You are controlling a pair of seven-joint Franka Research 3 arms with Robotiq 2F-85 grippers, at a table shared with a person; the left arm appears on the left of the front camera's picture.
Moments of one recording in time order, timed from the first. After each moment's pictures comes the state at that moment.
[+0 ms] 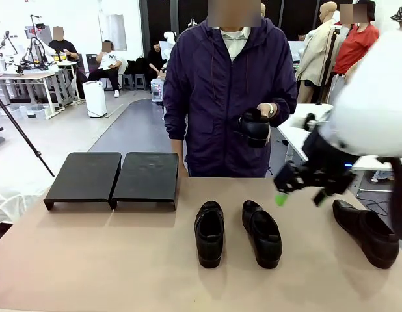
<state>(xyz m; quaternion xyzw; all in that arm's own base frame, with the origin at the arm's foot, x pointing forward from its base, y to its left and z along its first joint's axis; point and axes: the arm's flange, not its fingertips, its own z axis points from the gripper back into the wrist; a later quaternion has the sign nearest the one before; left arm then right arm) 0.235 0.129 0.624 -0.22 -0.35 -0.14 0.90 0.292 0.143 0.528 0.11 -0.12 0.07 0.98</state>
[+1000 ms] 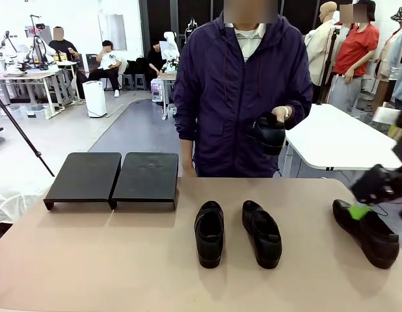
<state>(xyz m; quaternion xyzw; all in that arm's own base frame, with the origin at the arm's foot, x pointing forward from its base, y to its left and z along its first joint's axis) 0.235 0.129 0.624 -0.22 -0.35 -0.14 0.90 0.213 0.070 0.563 0.08 -0.14 0.00 0.99</state>
